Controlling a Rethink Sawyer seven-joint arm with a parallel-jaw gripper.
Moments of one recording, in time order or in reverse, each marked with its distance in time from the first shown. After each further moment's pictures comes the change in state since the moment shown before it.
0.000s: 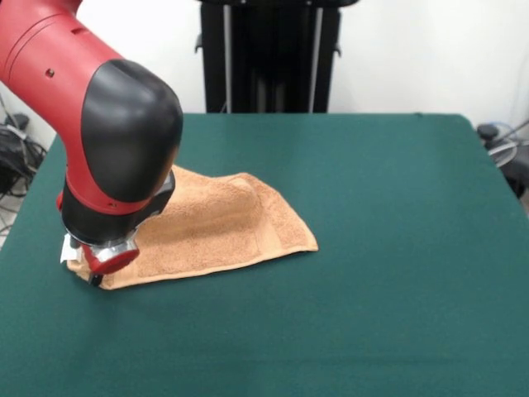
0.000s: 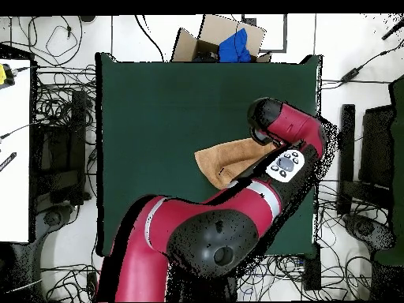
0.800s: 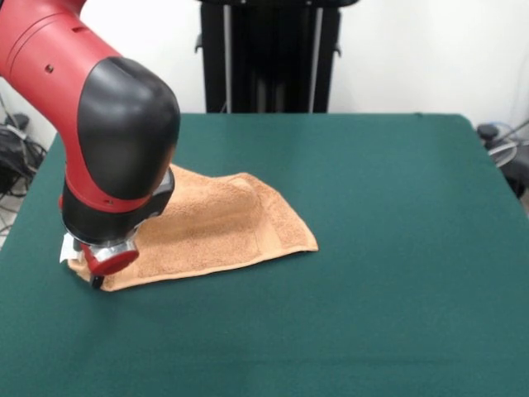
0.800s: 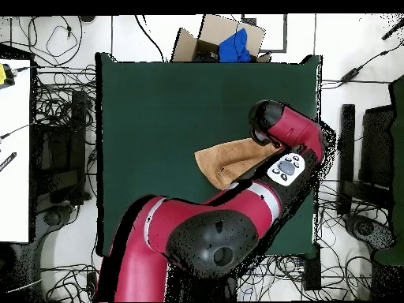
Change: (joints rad) arm 0.003 -0.006 0.007 0.035 0.051 -0.031 0.000
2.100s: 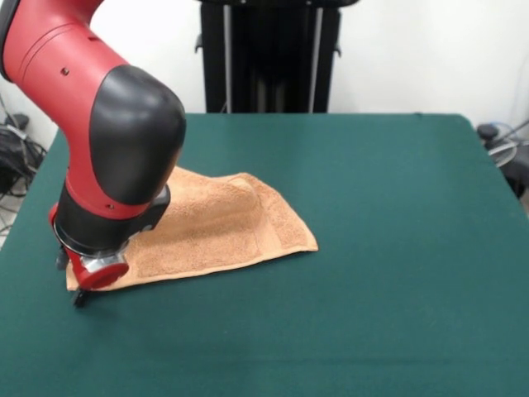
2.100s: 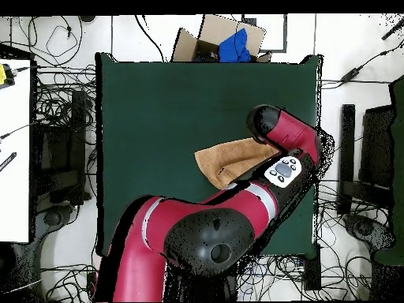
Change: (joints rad) arm 0.010 0.013 0.005 0.036 0.031 -0.180 0.000
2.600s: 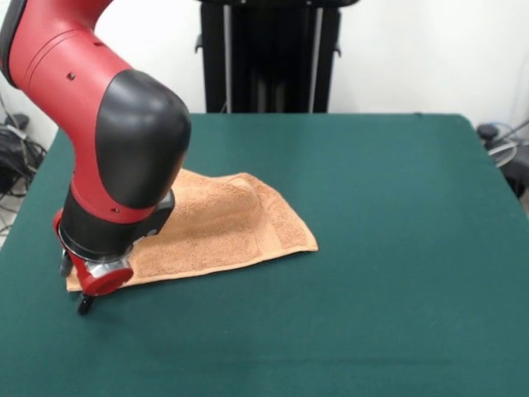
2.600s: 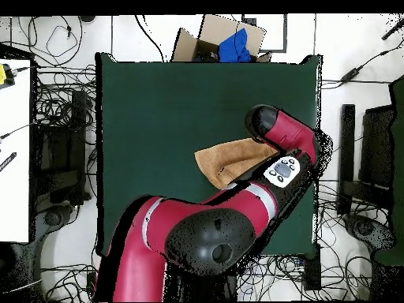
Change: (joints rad) arm 0.002 0.000 0.017 0.000 0.000 -0.030 0.000
